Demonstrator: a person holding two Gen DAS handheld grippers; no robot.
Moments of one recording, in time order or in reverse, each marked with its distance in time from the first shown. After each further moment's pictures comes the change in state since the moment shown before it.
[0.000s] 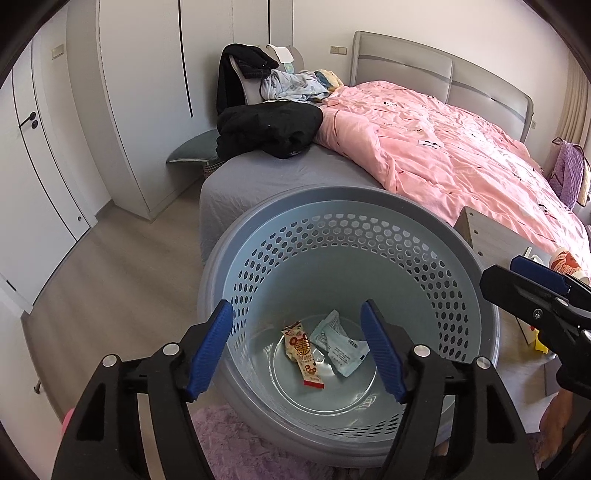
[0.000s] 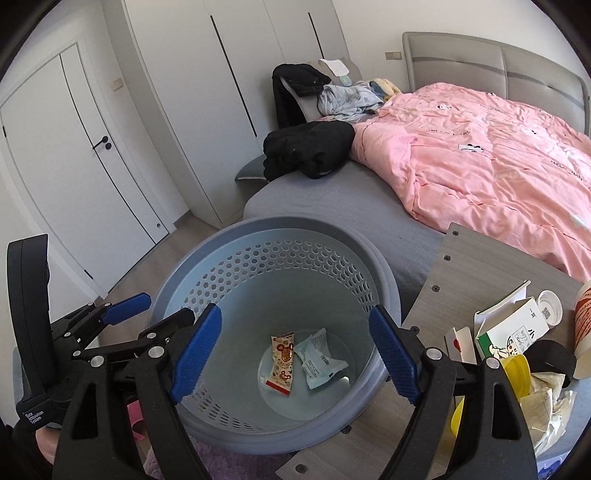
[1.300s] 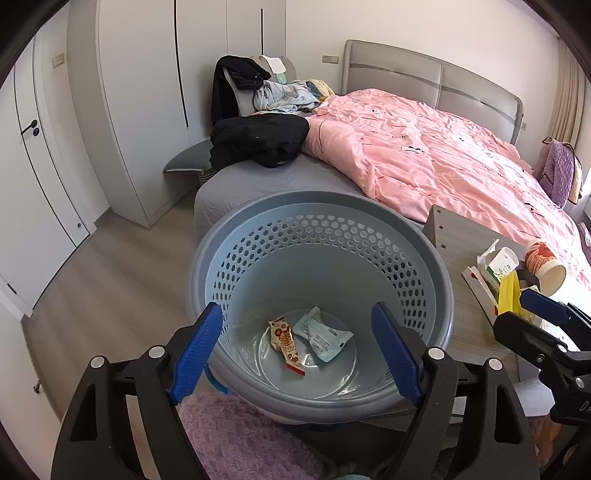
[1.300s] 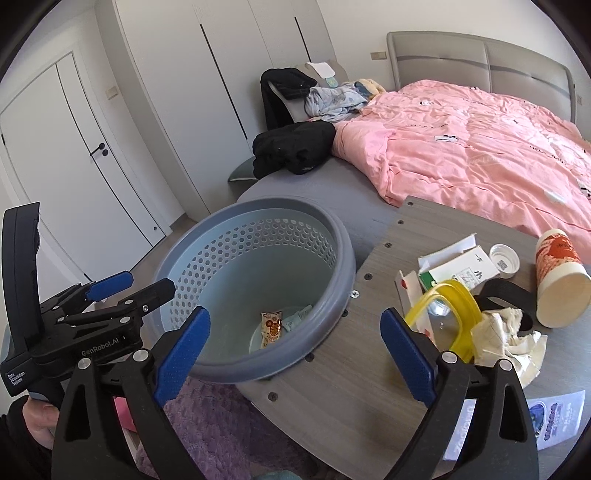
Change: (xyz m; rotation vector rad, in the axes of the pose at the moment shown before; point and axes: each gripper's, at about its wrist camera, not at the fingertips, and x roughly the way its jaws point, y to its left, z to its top) left arm -0.044 -0.031 -0.019 0.015 -0.037 -0.019; right arm -0.058 -0.037 -0.044 0.041 -0.020 -0.034
